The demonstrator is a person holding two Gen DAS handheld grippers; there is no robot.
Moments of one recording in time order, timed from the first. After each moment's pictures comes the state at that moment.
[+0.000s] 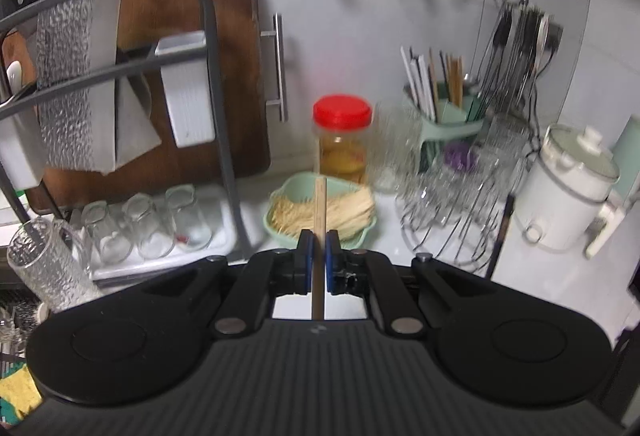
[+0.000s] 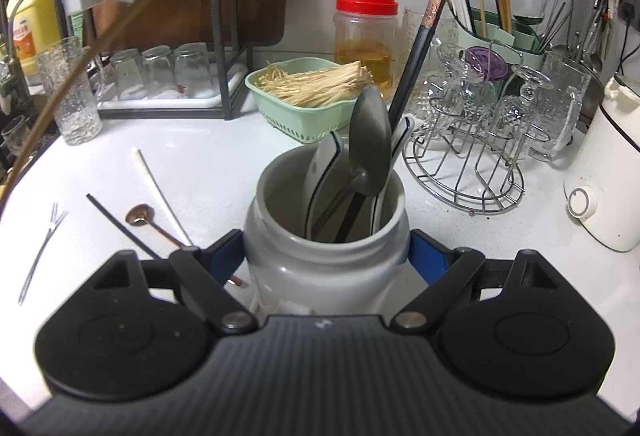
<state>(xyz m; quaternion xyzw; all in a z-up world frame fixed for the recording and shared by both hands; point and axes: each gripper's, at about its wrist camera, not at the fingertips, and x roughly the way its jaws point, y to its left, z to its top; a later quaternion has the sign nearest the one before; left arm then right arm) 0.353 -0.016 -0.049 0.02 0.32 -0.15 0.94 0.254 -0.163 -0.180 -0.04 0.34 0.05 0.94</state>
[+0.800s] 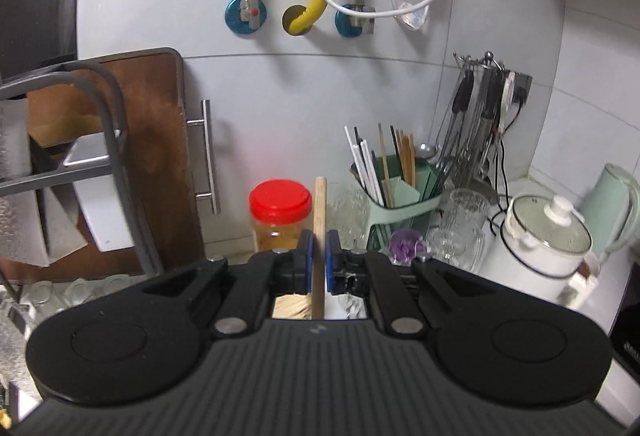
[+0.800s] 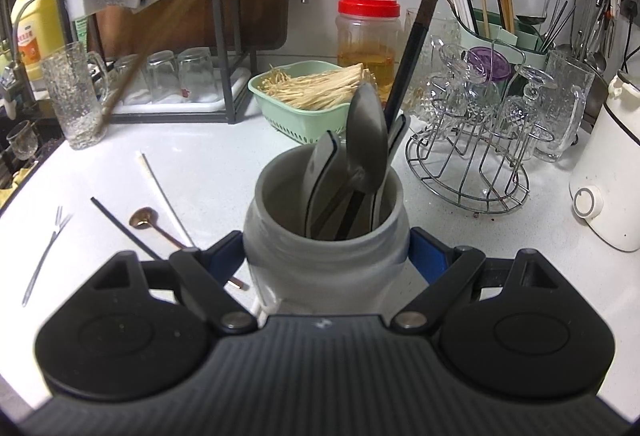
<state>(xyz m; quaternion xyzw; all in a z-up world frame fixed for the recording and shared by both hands) 0.393 -0.089 -0.012 0.01 0.24 -0.19 0.95 0.253 -0.164 -0.182 -0.03 0.33 0.05 0.94</state>
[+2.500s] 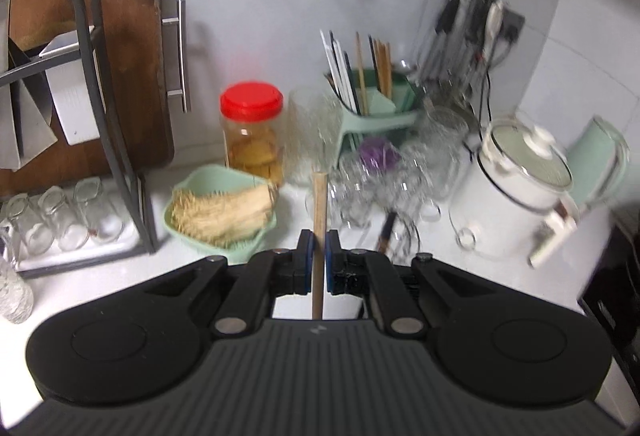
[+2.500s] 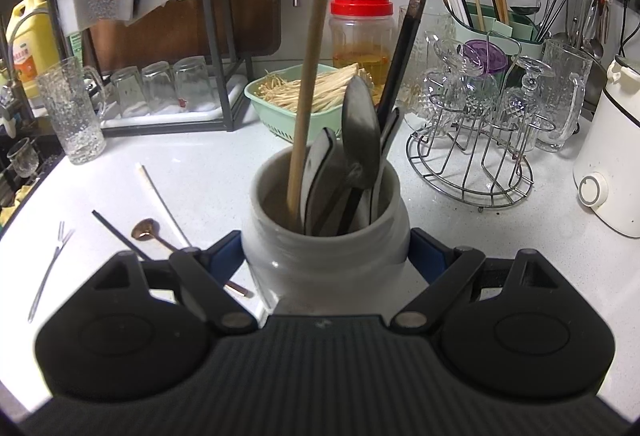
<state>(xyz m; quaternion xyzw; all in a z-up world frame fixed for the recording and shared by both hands) 0.361 -0.103 -0.044 0.00 0.36 -0.20 0.91 0.255 -0.167 -0.186 0.00 0.32 0.05 0.94</state>
